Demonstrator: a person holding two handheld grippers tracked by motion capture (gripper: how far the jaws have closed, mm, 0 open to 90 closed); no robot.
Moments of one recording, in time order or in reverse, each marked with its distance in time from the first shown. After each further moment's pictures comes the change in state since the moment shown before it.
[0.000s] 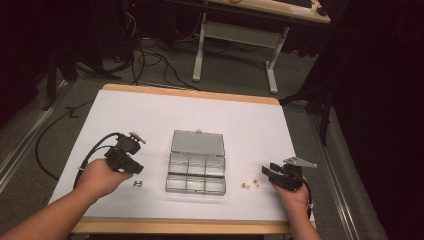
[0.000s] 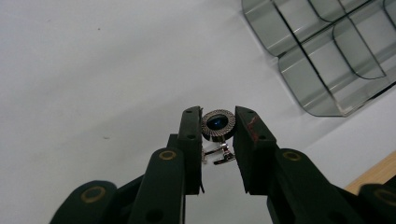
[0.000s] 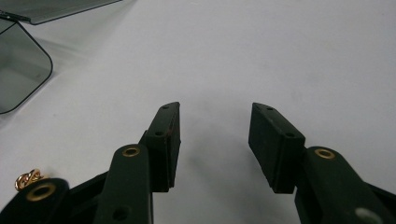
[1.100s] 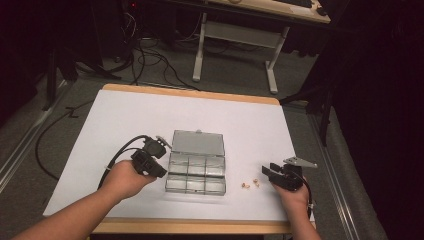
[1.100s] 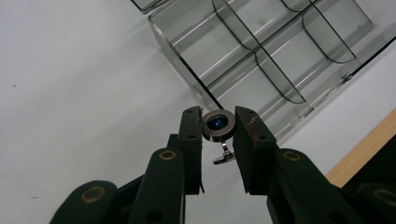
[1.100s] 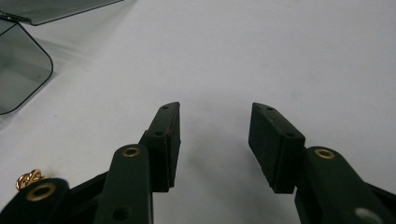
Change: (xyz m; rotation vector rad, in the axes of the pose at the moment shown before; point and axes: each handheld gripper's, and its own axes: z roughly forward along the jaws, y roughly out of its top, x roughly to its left) left arm -0.050 0.028 0.015 -0.004 -0.059 0.103; right arm -0.001 0.000 0.000 0.001 0.002 0.001
